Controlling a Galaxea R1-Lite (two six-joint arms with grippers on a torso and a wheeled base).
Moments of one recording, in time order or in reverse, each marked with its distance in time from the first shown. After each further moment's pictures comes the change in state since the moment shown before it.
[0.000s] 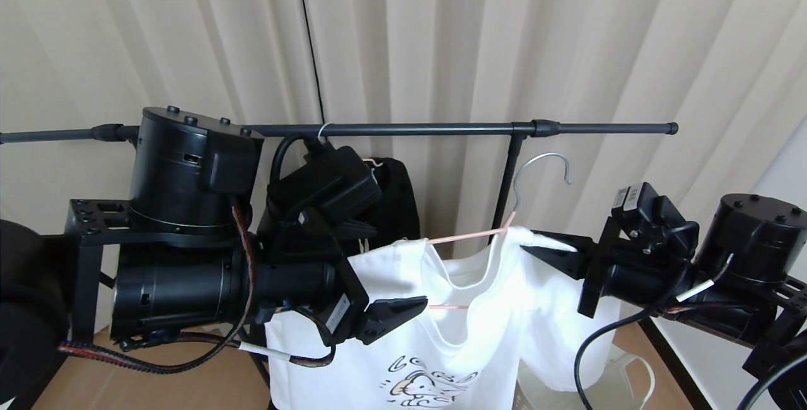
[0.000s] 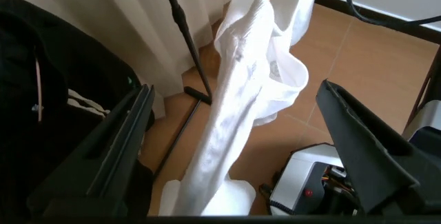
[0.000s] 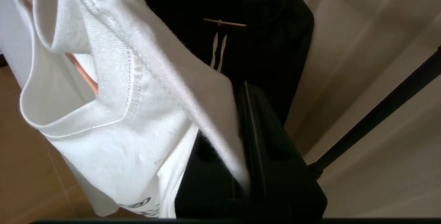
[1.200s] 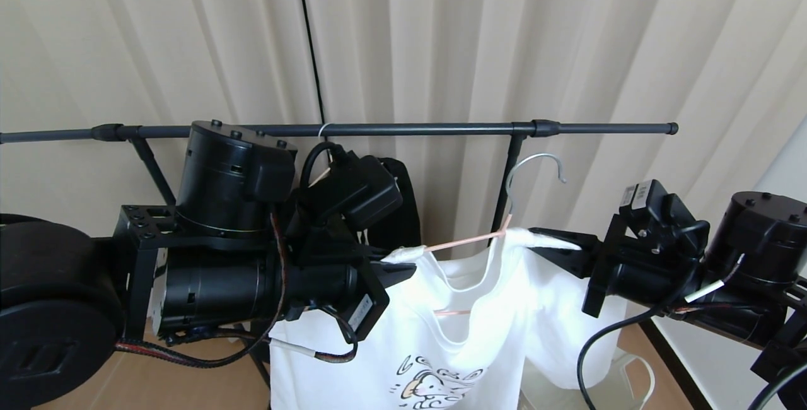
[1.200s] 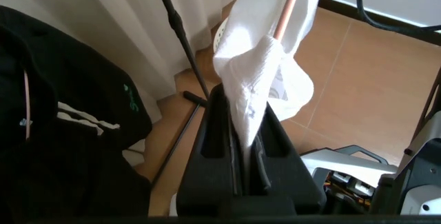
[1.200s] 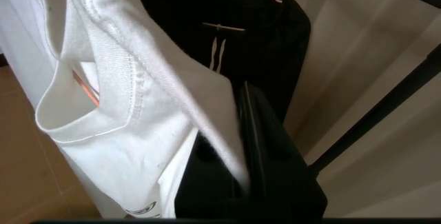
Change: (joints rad) left arm -0.007 0.061 -0.008 -0.043 0.009 -0.005; right arm 0.000 -0.025 0.005 -0.002 -0.001 -0.001
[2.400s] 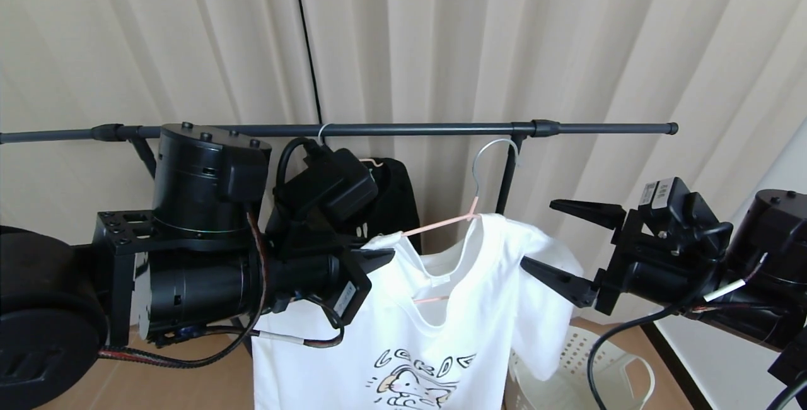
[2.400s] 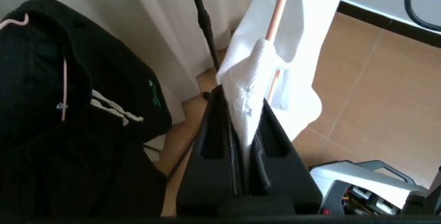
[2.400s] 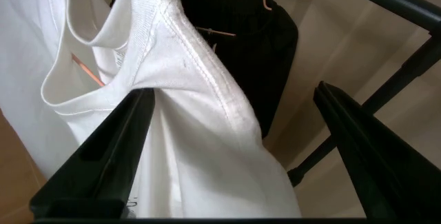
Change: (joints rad) left arm 0.037 -0.027 0.056 -0.083 0.064 -0.002; right arm -0.026 -0.038 0.015 0.004 0.003 -0.047
